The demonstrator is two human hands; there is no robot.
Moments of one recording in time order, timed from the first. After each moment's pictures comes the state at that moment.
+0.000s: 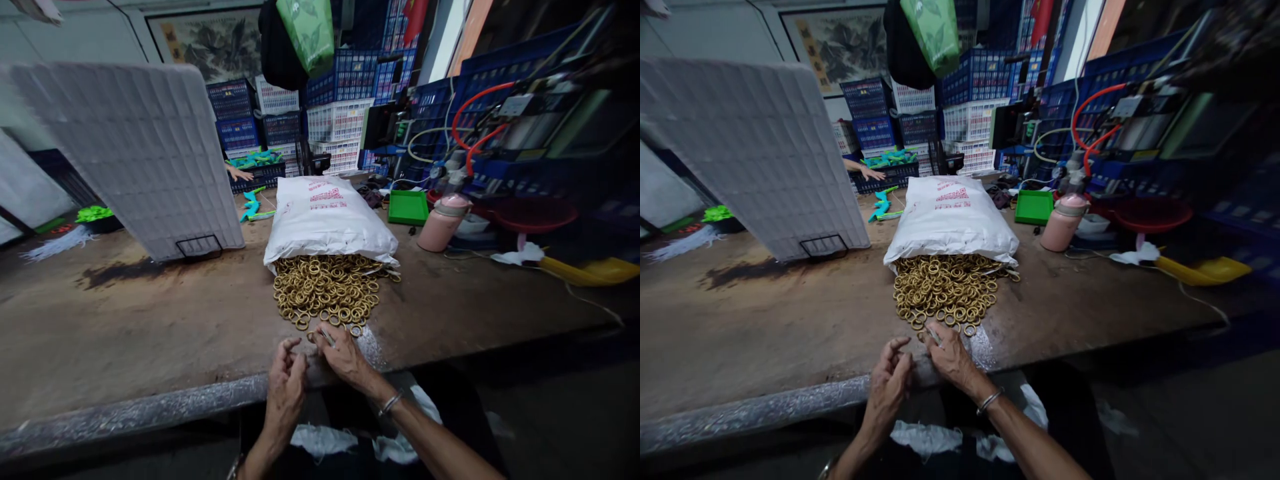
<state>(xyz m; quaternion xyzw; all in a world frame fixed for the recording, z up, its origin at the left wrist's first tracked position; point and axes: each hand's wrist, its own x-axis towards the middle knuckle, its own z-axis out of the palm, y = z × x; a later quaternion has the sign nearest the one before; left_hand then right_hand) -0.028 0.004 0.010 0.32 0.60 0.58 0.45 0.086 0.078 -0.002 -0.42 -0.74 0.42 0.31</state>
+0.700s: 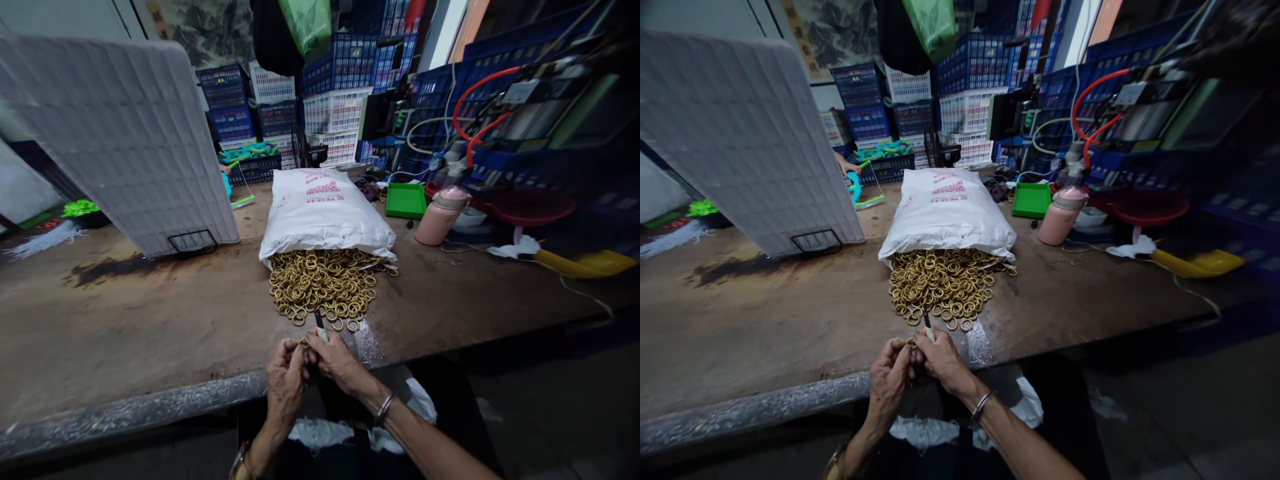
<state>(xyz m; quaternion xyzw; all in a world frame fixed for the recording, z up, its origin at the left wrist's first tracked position) -0.021 0.010 -0.001 0.32 0.57 0.60 0.46 0.073 0.060 0.002 -0.41 -0.49 0.71 0.29</state>
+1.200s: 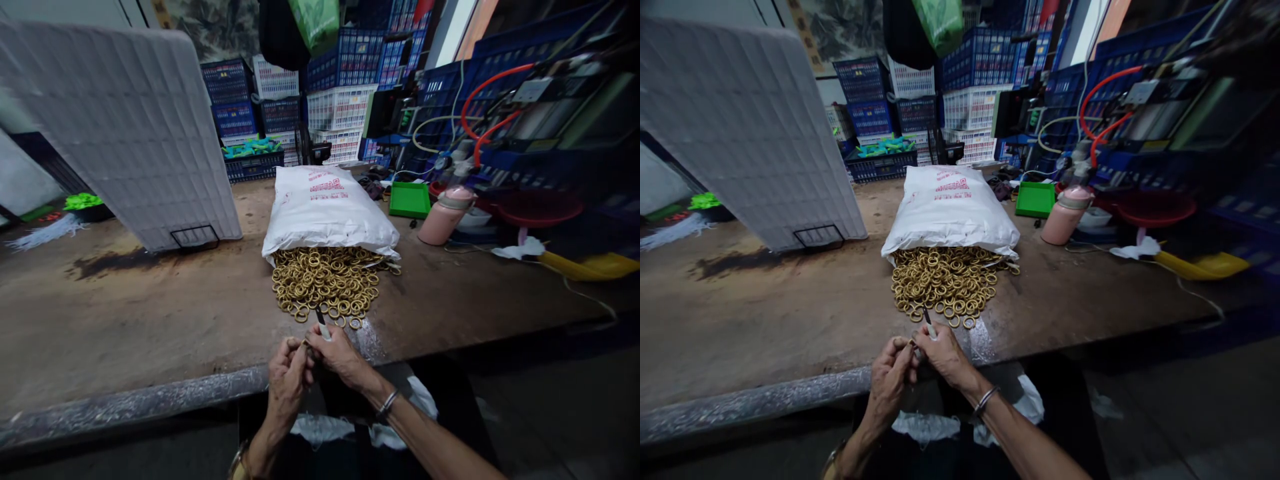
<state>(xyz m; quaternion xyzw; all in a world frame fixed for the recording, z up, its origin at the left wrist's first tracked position) -0.024 0.005 0.007 0.31 0.56 0.58 0.51 0.073 0.064 0.003 -0.45 -0.59 0.60 0.30</state>
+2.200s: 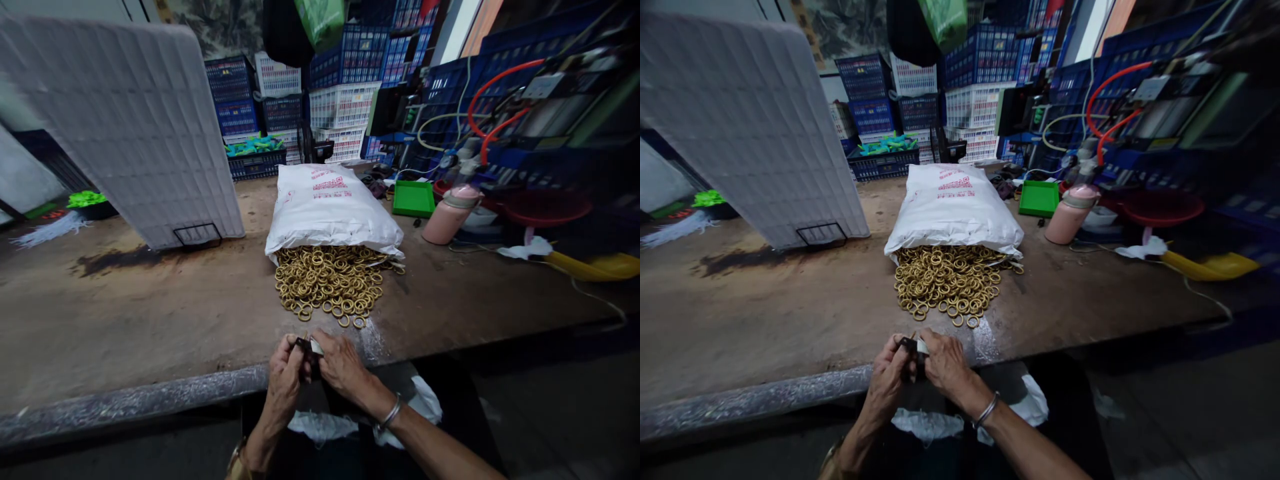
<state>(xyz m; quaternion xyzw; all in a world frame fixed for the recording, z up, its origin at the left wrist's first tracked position) -0.038 0.005 -0.006 0.31 0.51 0.59 0.55 0.078 0.049 0.016 -0.44 -0.86 0.24 0.11</state>
